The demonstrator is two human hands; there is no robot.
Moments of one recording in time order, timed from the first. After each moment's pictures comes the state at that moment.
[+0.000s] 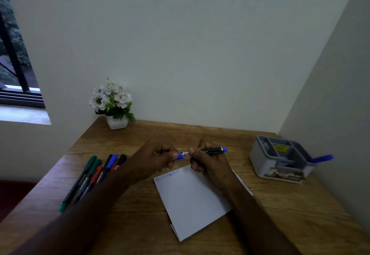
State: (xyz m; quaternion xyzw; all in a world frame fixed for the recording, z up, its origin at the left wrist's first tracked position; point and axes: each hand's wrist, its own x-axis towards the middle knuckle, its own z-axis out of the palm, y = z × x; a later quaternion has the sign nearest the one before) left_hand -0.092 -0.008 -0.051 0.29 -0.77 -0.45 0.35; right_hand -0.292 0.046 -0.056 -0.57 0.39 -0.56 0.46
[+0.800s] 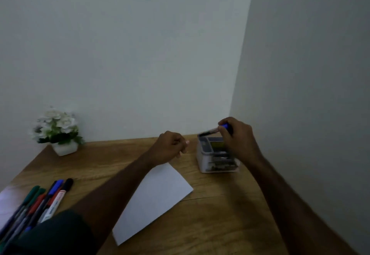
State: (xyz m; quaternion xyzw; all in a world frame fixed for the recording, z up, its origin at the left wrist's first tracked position) left_hand -0.276 0.007 0.000 0.30 -0.83 -0.35 0.31; right_hand -0.480 0.125 0.033 -0.56 0.69 -0.45 -0.06
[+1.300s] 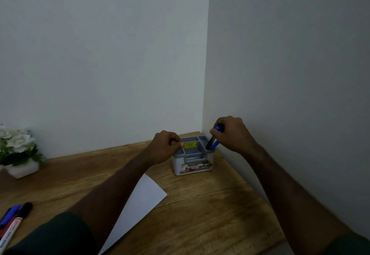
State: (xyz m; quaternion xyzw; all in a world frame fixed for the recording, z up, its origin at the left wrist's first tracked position) left_hand -0.353 0.009 0.003 0.25 -0.89 -0.25 0.28; right_hand -0.553 0.150 0.044 -0.54 0.77 -0.32 -0.08
